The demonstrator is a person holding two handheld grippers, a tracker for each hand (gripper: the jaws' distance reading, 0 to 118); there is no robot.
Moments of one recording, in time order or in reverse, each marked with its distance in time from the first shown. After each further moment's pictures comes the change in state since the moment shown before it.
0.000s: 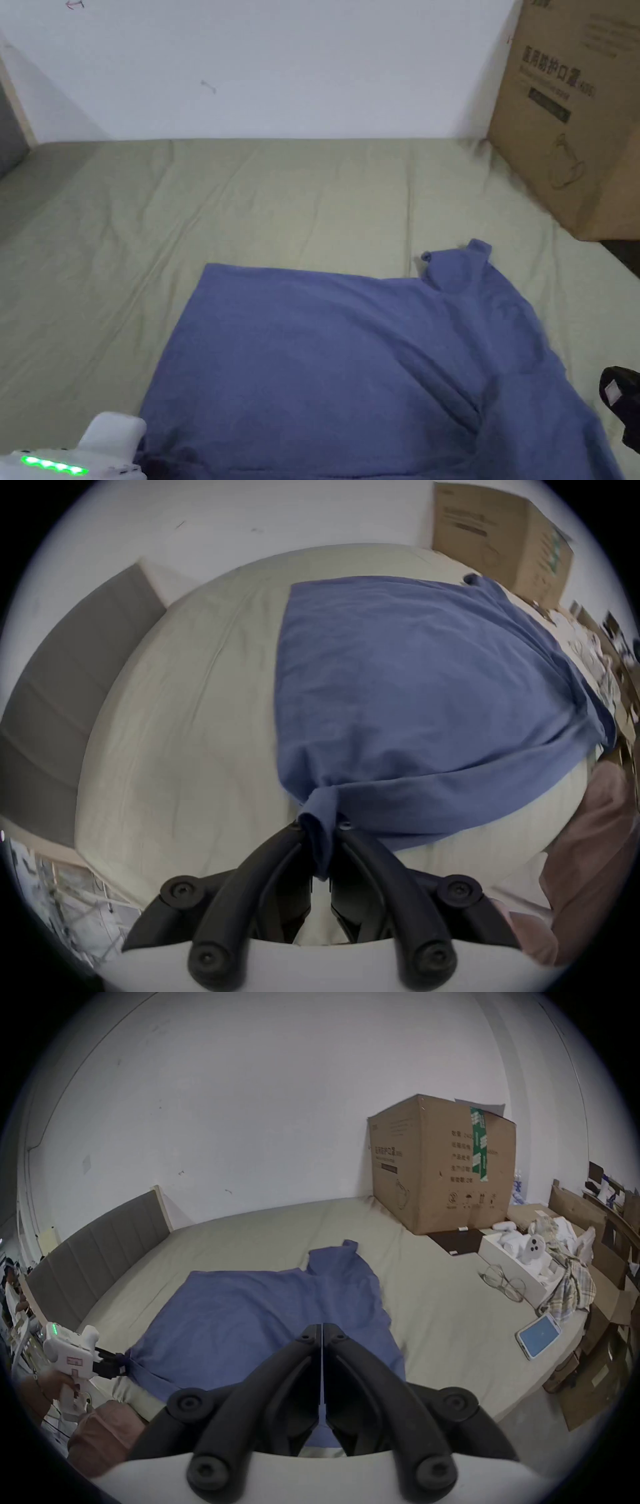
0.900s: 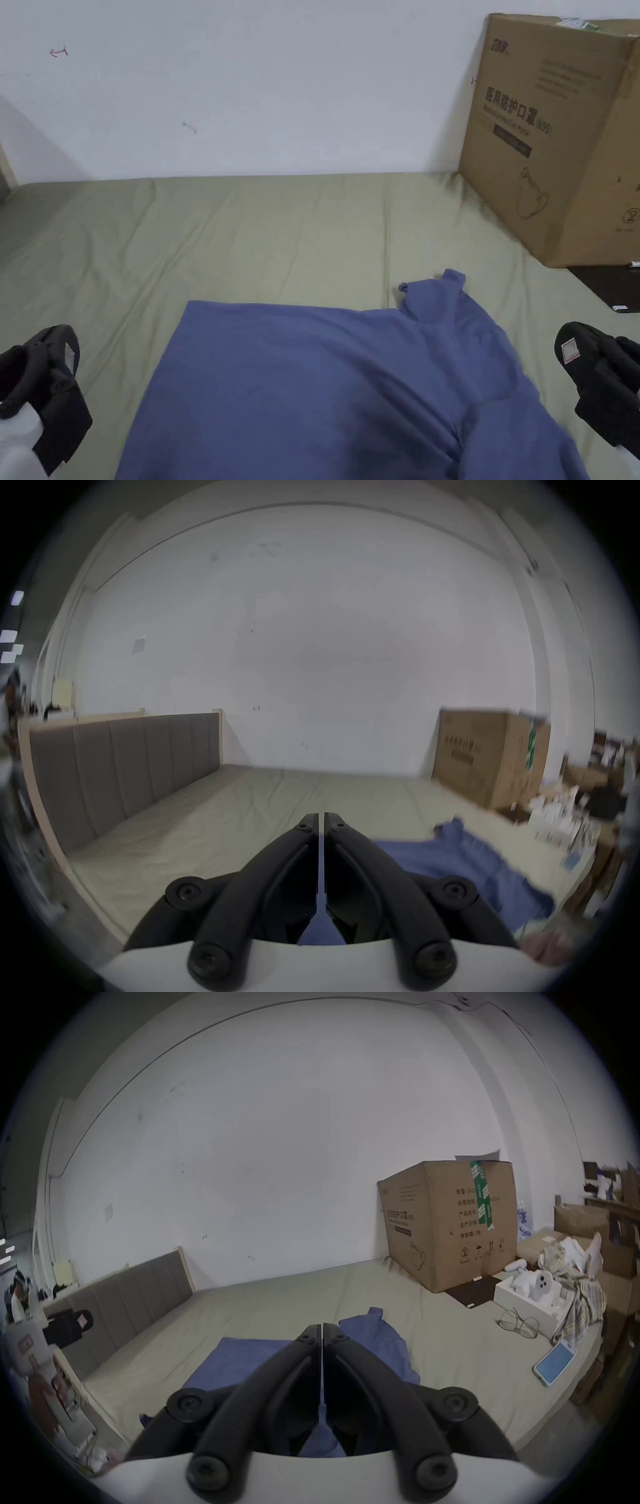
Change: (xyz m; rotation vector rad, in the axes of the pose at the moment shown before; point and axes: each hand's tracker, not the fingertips) left arm 0.009 0.010 0.191 0.903 0.115 0.292; right arm -0.043 0.025 0.043 0.305 0.088 -0.025
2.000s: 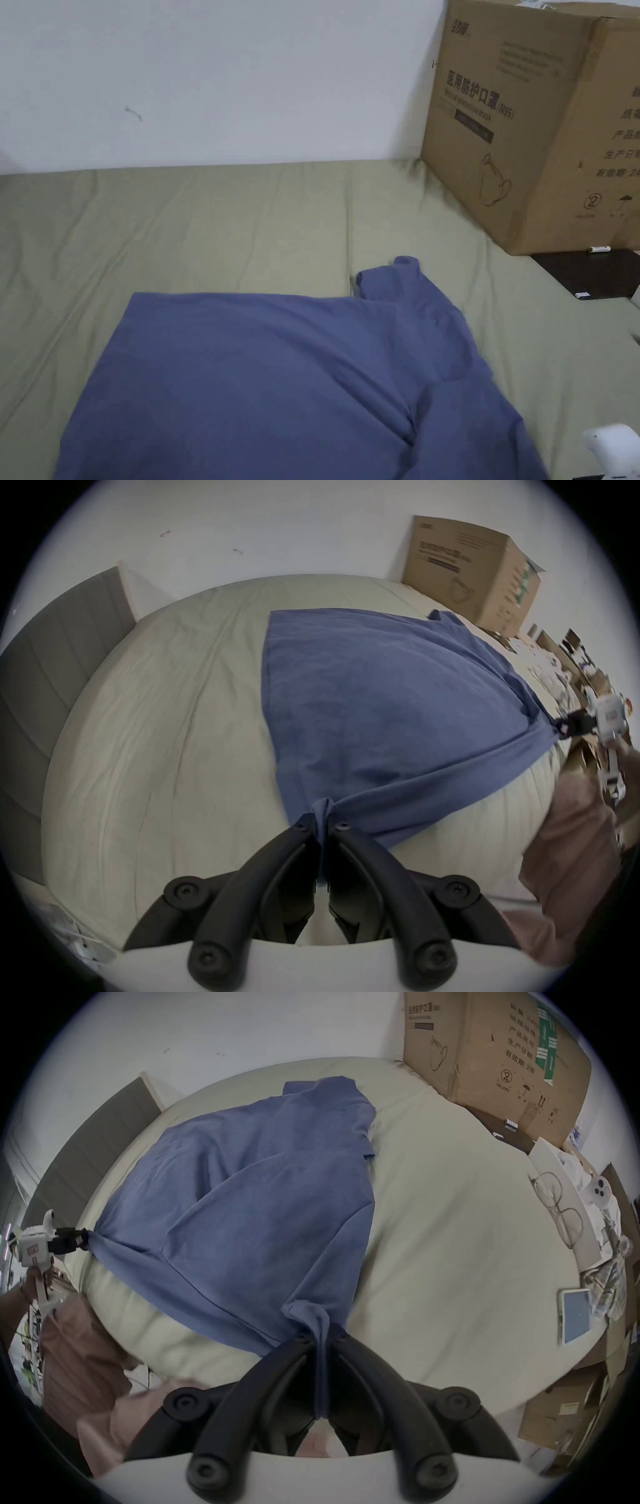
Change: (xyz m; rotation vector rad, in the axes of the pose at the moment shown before) left arm -0.080 -0.148 -0.136 -0.805 -0.345 -0.146; right arm 0.164 -0.110 -0.107 -0.936 0.026 0.129
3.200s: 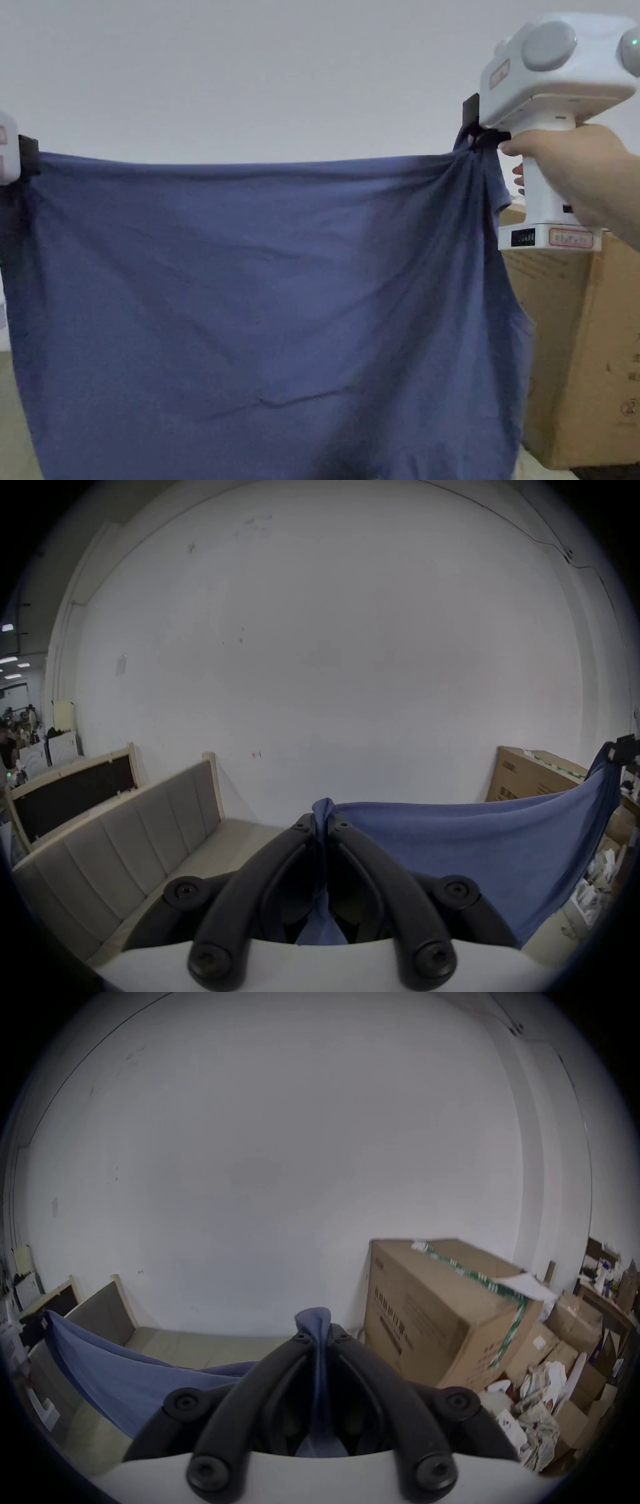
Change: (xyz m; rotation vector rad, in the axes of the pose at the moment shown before) left arm -0.018 0.479 0.183 0.834 0.434 0.213; right arm -0.094 0.529 0.282 0.871 -0.257 -0.079
